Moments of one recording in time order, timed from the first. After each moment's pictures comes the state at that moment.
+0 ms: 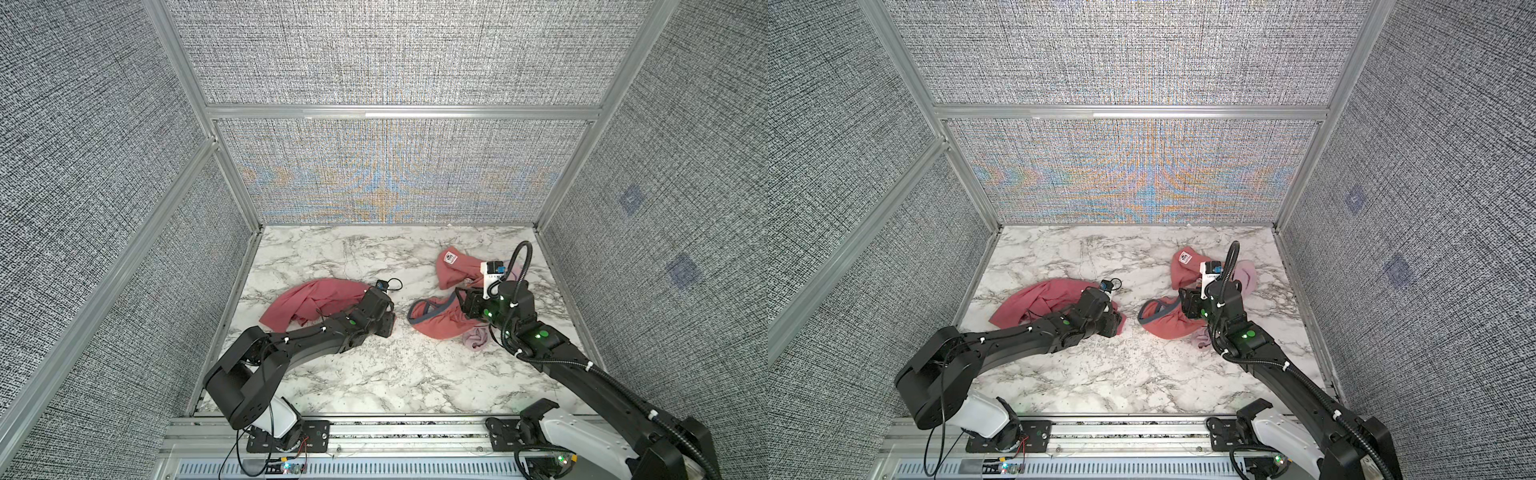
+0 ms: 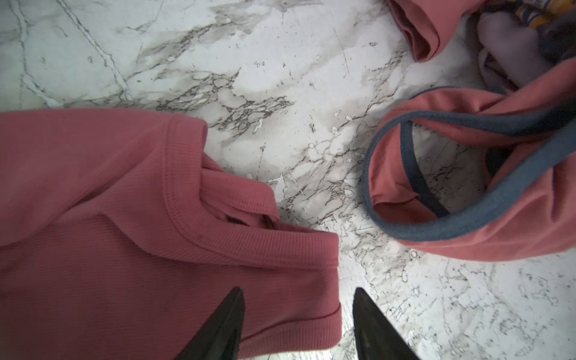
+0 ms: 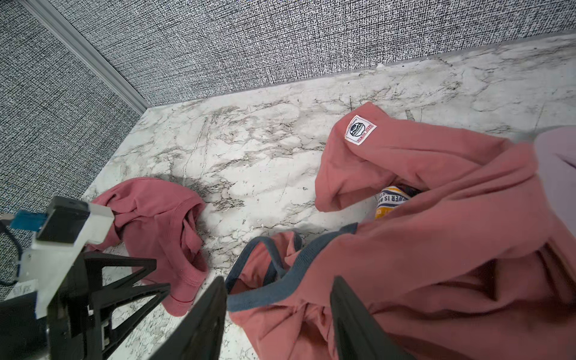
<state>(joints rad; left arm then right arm) -0.80 1.55 0.78 -0.10 -0.13 -0.36 0.45 1.00 0.64 -0.07 0.03 0.39</state>
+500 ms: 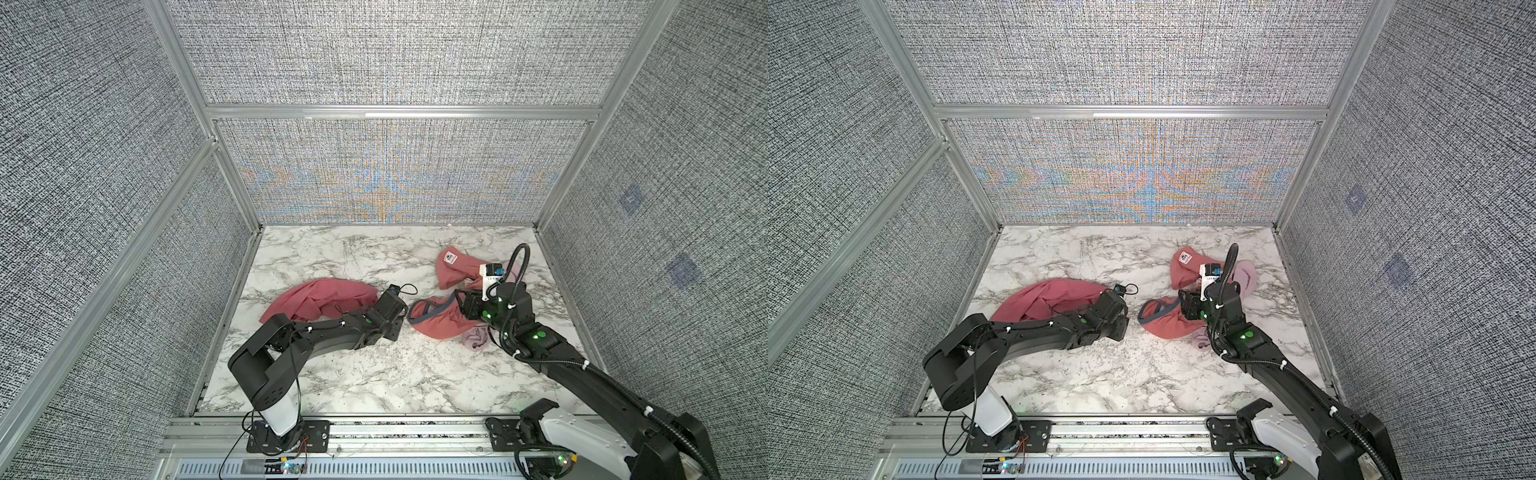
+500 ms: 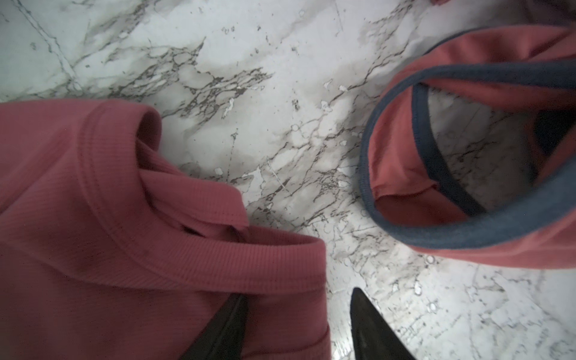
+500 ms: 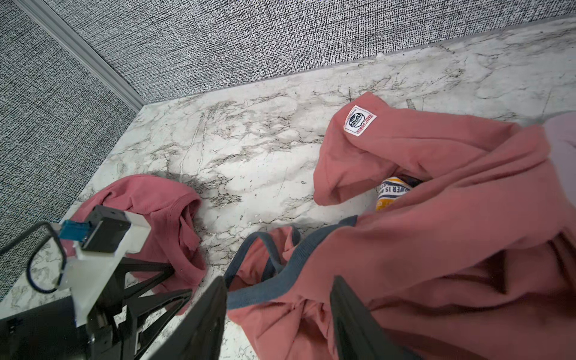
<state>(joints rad) -0.86 1.70 0.89 -0.17 -0.21 -0.36 0.45 1.00 0.61 -0.05 0.03 0.41</state>
